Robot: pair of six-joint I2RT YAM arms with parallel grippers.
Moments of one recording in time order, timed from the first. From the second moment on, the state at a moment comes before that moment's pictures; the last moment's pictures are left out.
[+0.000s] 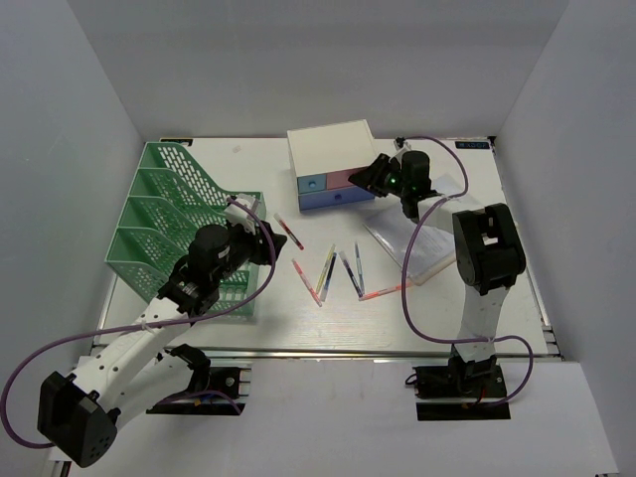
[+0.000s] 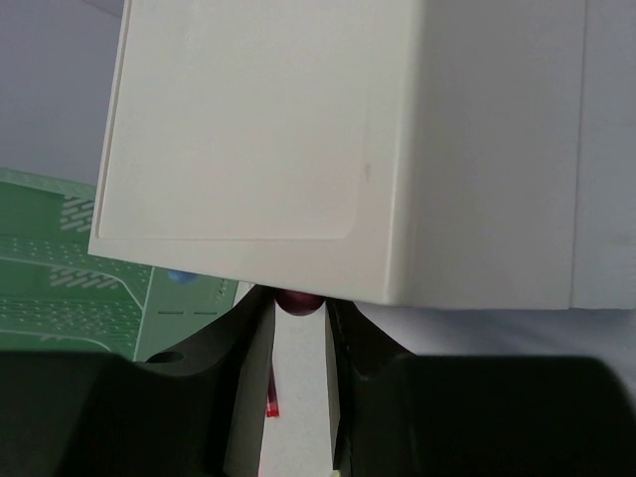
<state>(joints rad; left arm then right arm) -0.55 0.87 0.63 0.02 0.04 -0.21 0.28 1.99 1.23 0.45 -0.46 0.76</state>
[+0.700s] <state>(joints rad) -0.55 0.91 0.63 0.06 0.06 -0.22 0.28 1.81 0.96 0.53 -0.46 0.78</state>
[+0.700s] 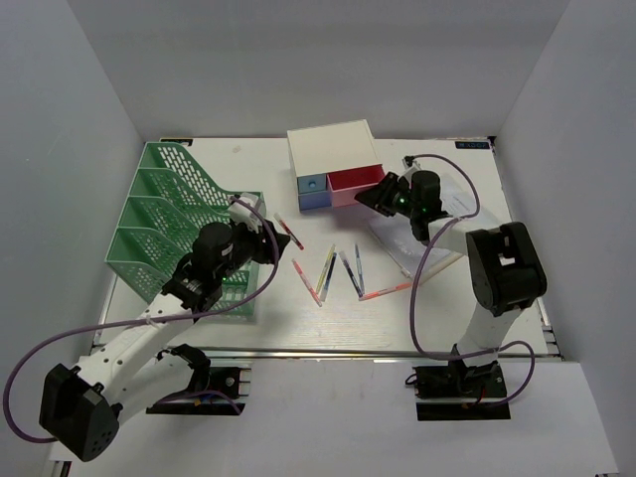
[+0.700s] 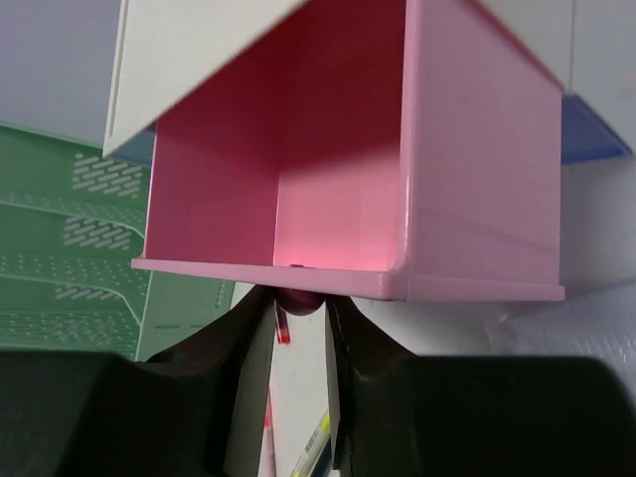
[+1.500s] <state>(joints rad) -0.57 1.47 0.94 -0.17 -0.17 -0.45 0.28 1.55 0.79 0.39 -0.60 0.48</state>
